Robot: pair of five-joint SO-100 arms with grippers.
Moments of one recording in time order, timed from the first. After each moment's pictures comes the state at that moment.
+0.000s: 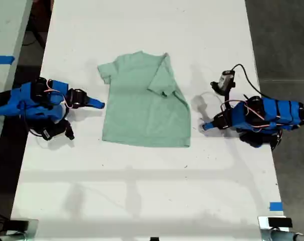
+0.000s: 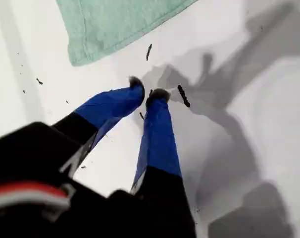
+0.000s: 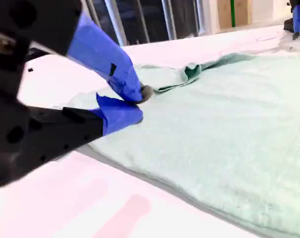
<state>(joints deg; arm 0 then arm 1) -15.7 205.3 186.2 57.9 16.2 4.8 199.7 174.3 80.1 -30.8</state>
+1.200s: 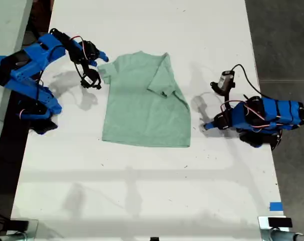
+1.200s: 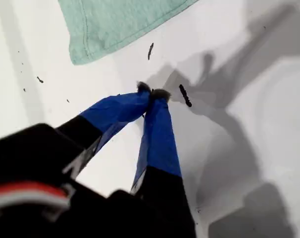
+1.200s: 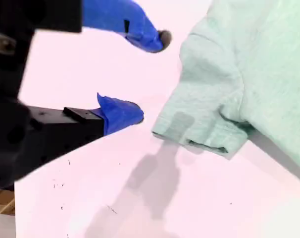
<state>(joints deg) -59.8 114.7 120.6 59.1 33.1 4.4 199.7 174.3 80.1 -30.9</state>
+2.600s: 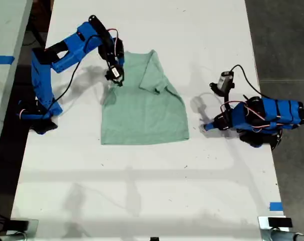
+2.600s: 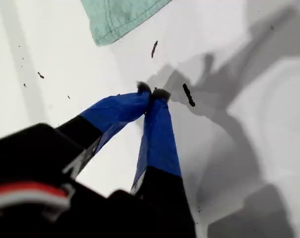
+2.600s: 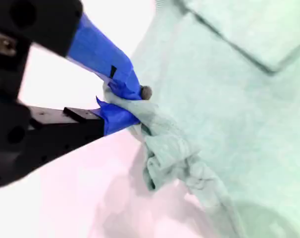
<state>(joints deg) -44.9 71.5 59.2 88.3 30.3 3.3 199.7 174.3 80.1 -31.4</state>
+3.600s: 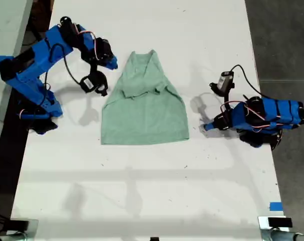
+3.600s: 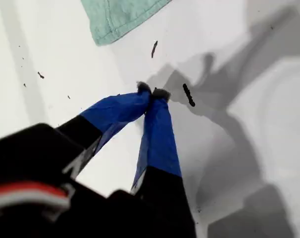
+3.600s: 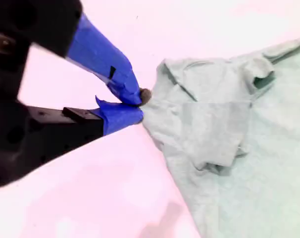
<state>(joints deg) -33.1 115.2 89.0 84.3 19.9 3.3 199.7 174.3 80.1 -31.4</state>
